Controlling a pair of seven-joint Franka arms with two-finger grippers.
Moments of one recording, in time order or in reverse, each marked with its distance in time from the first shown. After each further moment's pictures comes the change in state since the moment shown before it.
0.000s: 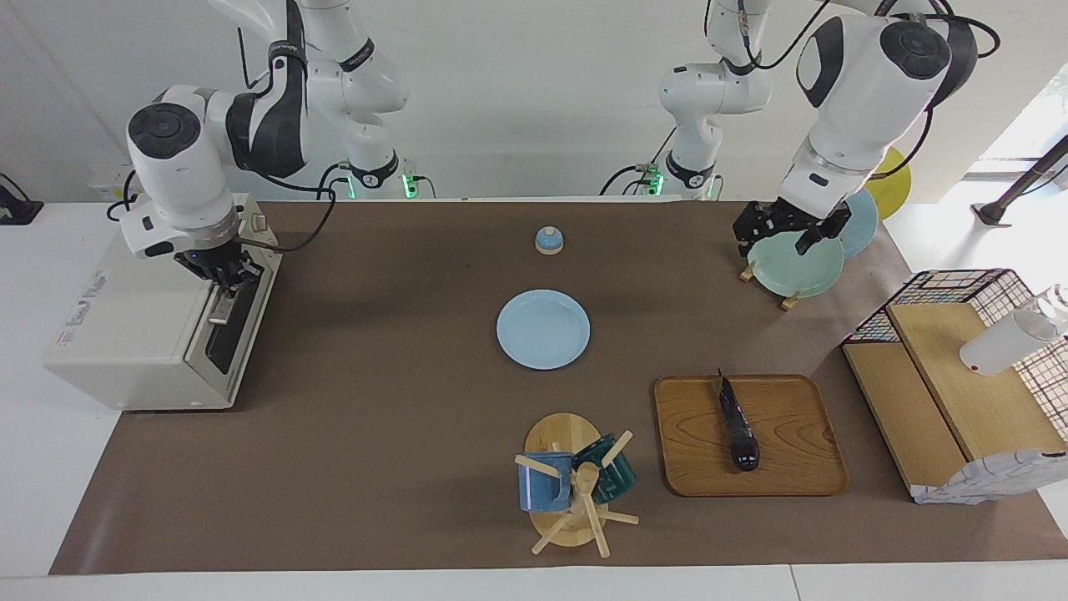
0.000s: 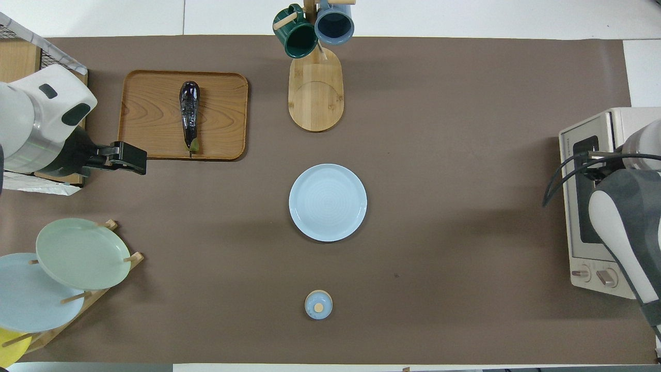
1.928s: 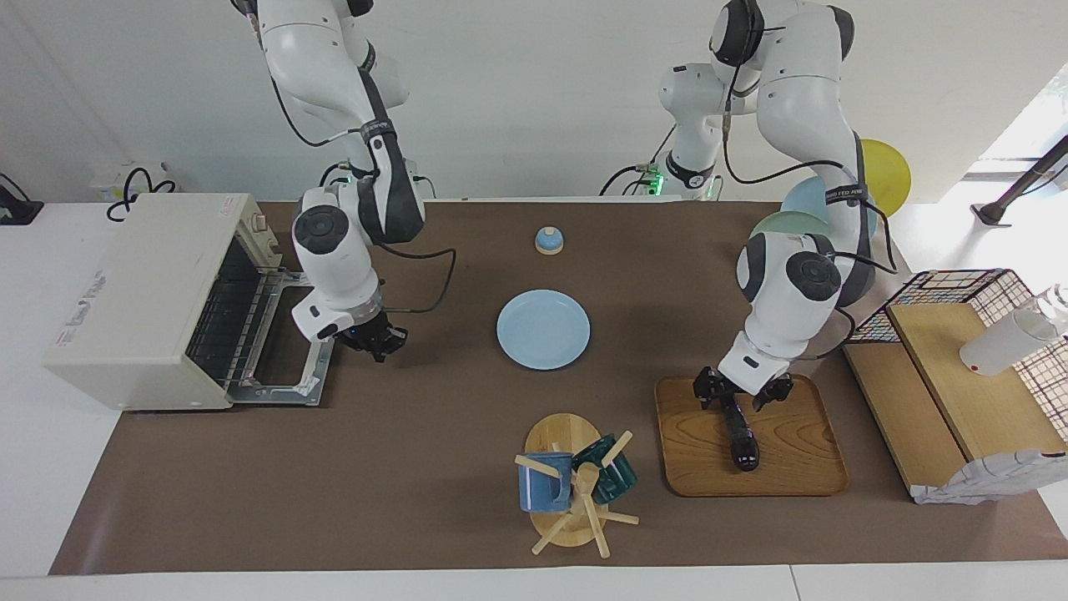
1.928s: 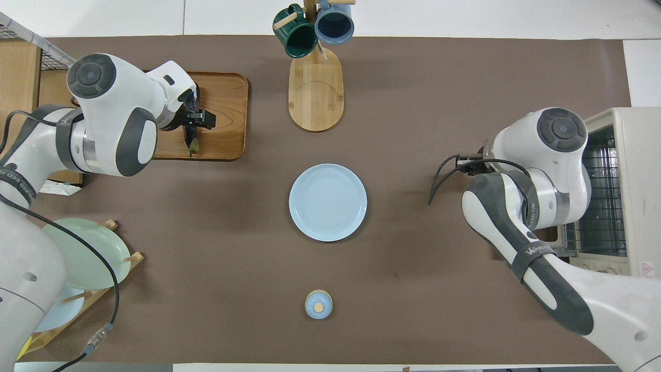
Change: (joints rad) left arm -0.038 0.503 0.007 0.017 0.084 0.654 0.059; right arm 0.262 0.265 0.049 0.021 0.254 0.301 0.183
